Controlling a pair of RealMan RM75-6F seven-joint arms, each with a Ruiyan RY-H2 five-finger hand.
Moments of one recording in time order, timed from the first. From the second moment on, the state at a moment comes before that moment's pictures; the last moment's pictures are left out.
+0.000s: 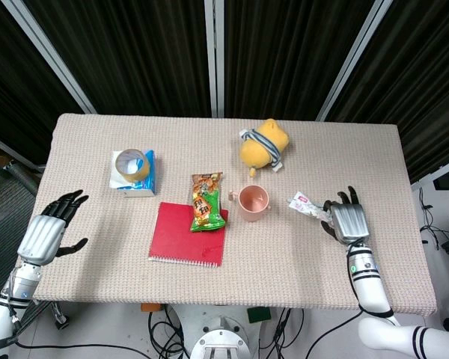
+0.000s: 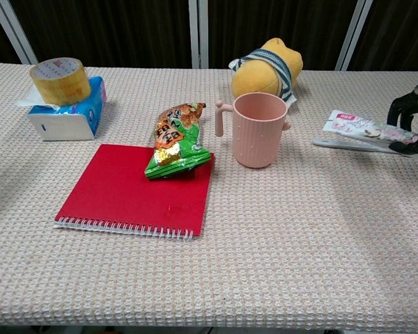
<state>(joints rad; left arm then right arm) -0.25 -1.24 -0.01 -1.42 1.59 1.41 -0.12 0.48 -1.43 0.09 -1.63 -1.03 1.26 -0.55</state>
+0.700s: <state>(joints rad) -0.23 -1.25 -0.01 -1.40 1.58 1.42 -0.14 0.53 -1.21 0.18 -1.61 -1.56 1.46 -0.73</state>
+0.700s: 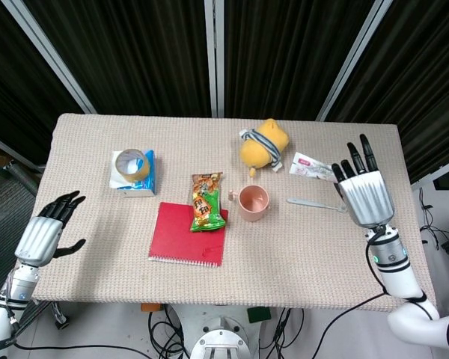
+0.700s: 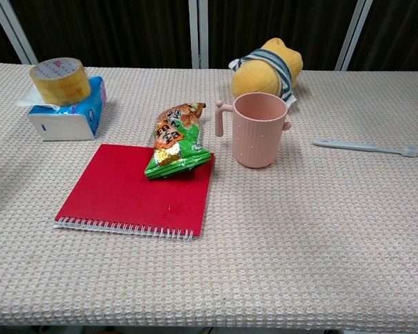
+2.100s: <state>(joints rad) -0.22 -1.29 -0.01 -1.30 1.55 1.40 -0.24 1.00 -1.10 0.08 -1.46 -2.08 0.82 -0.88</state>
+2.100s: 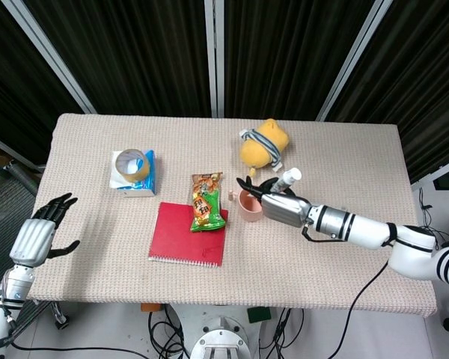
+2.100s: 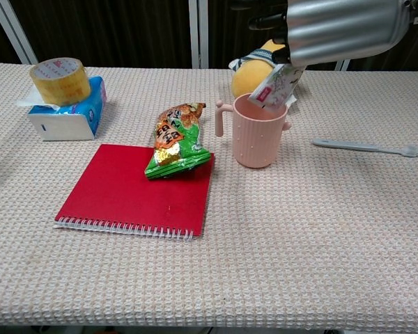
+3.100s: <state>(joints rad) -0.19 -1.30 -0.01 -1.24 1.54 1.43 -0.31 1.08 -1.27 0.04 -1.37 -2.05 0.70 -0.86</state>
